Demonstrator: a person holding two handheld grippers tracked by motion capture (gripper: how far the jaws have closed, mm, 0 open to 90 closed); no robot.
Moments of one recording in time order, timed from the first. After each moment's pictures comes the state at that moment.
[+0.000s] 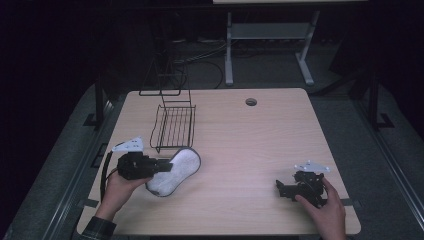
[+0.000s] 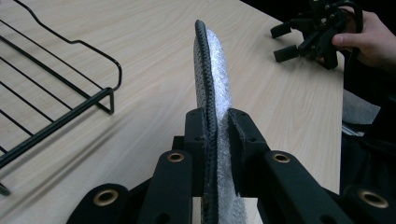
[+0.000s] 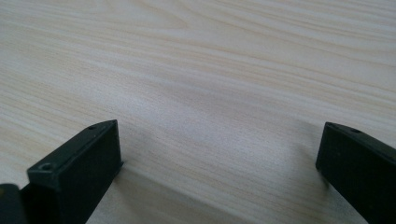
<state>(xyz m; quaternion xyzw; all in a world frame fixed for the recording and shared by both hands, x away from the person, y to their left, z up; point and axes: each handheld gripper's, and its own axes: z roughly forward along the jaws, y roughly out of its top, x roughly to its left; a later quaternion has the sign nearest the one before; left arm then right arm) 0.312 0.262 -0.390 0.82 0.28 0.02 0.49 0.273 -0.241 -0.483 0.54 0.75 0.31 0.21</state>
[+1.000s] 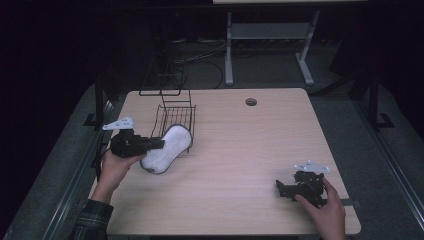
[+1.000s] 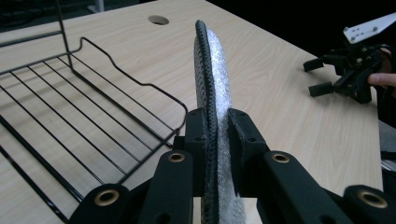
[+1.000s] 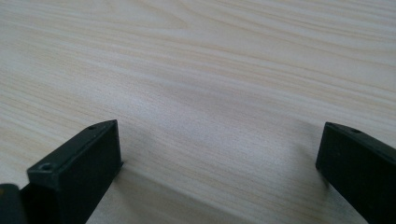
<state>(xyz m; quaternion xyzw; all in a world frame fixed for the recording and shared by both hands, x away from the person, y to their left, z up) 0.360 0.286 -0.369 0.80 0.31 0.05 0.51 0.273 -0.241 -0.483 0.54 0.75 0.31 0.21</state>
